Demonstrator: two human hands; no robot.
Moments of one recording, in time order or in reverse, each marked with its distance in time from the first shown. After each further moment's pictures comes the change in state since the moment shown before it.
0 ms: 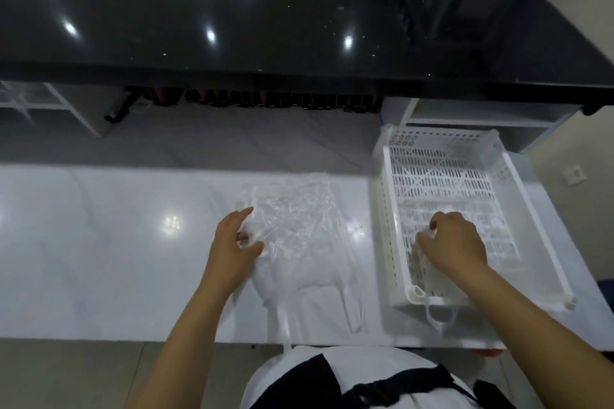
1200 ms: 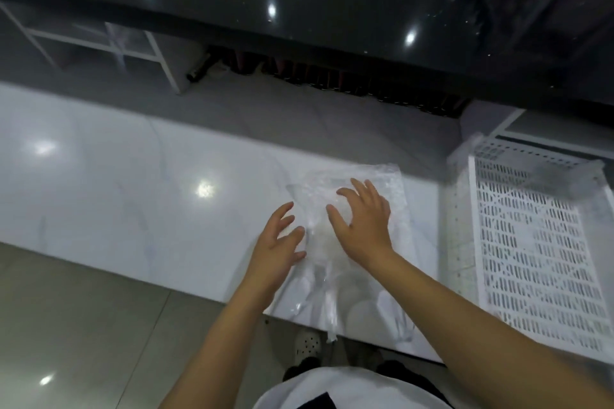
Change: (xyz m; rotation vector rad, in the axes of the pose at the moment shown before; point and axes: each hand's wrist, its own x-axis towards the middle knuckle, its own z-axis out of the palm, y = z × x) left_hand -0.040 -0.008 -0.028 -0.570 0.022 -0.264; right_hand -0.036 -0.214 0.100 0.361 0.039 -0.559
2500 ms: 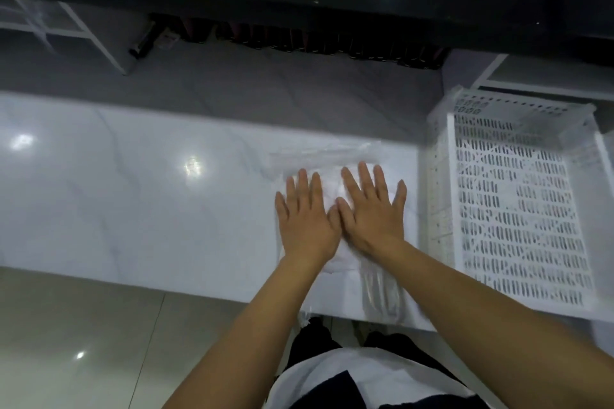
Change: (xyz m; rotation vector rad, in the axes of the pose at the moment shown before) left_hand 0.041 -0.040 0.104 1.342 0.060 0.260; right_hand -0.014 0.078 -0.006 -0.479 -0.234 0.087
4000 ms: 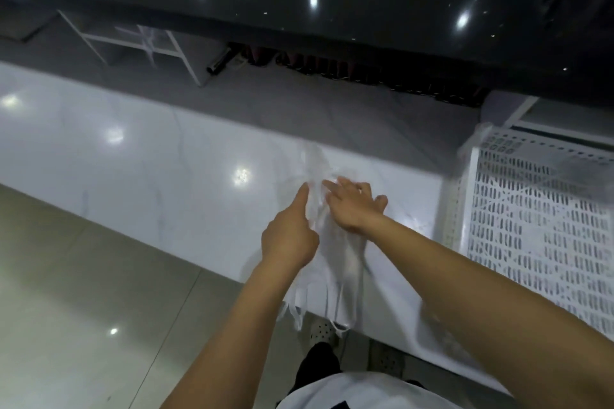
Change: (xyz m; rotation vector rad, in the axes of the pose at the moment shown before) left_hand -0.044 -0.005 -0.088 -0.326 0.016 -0.264; right_hand 0.038 -0.052 -0.053 0.224 -0.339 -0.140
